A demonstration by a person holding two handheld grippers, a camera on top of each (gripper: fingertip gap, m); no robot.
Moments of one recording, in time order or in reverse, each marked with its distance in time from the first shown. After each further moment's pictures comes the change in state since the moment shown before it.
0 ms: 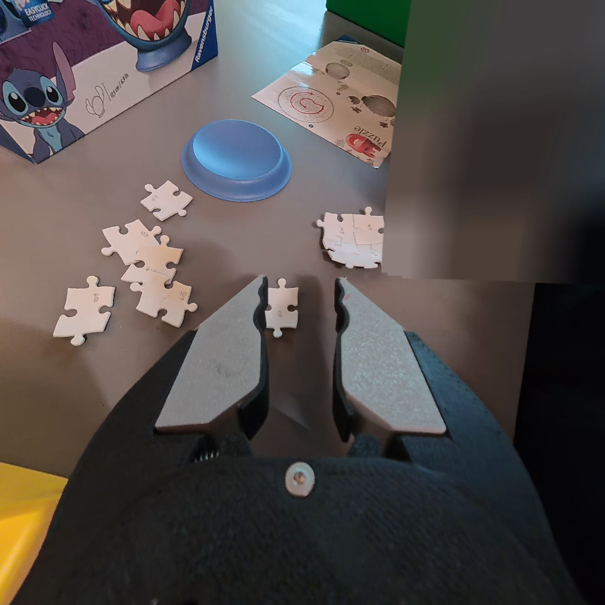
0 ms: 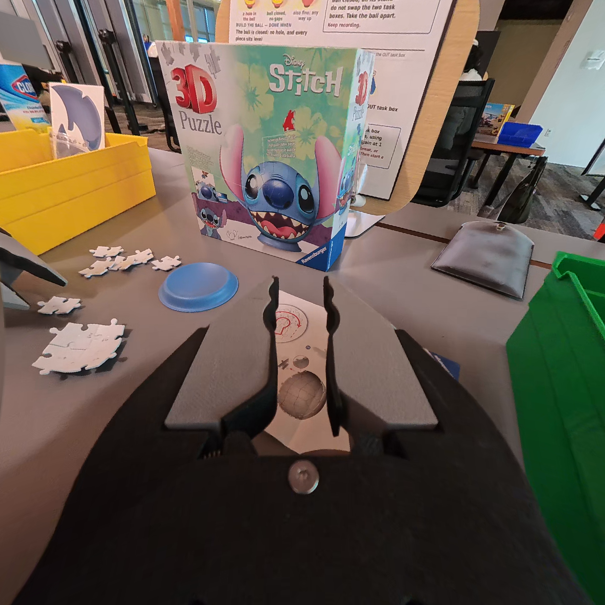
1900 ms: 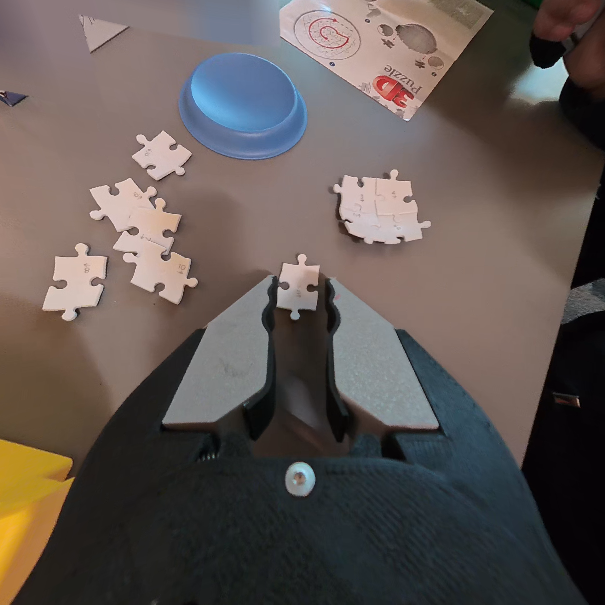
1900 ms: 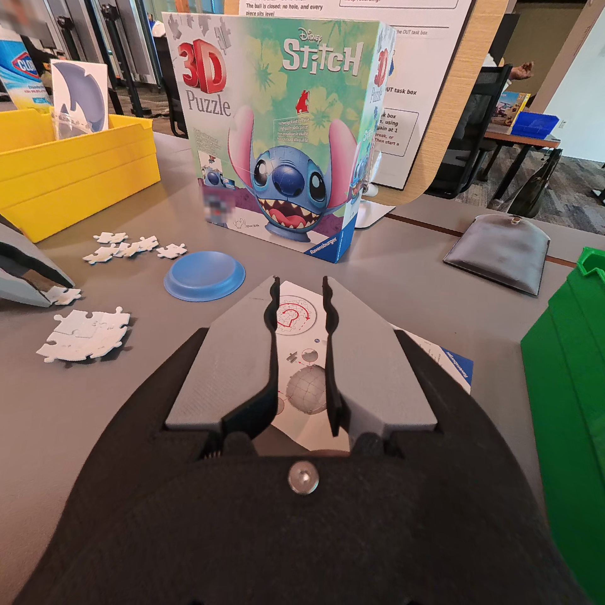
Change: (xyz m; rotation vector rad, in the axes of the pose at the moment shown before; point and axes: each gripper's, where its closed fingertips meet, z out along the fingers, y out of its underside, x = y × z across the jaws) left arm -0.007 0.021 0.007 -0.137 -0.047 -0.018; right arm -0.009 0.008 0.005 -0.035 -0.019 -0.015
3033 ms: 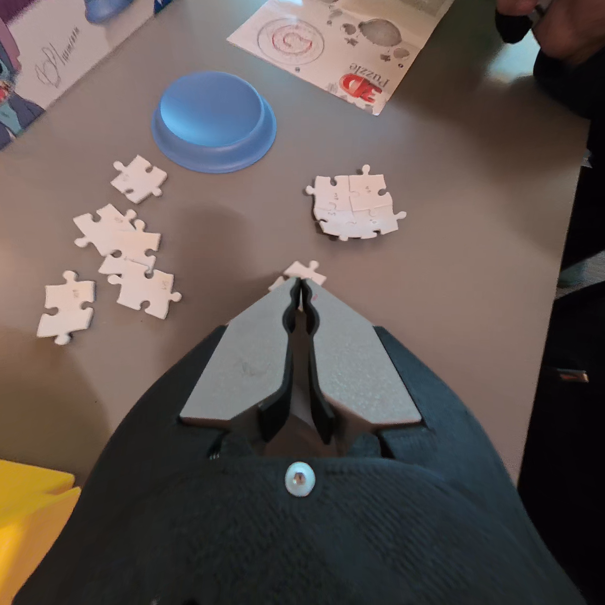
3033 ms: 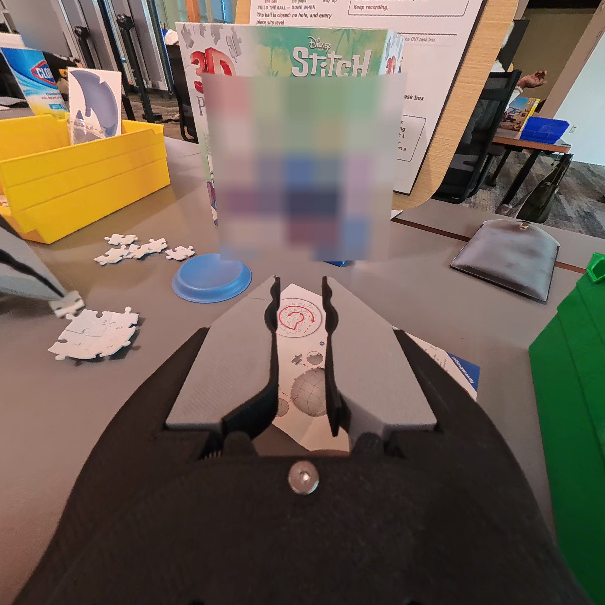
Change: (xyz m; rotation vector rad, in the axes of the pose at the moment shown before) left arm 0.013 -0.002 -0.002 0.017 0.021 0.109; right arm -0.004 -0.002 -0.001 0.013 -0.024 0.000
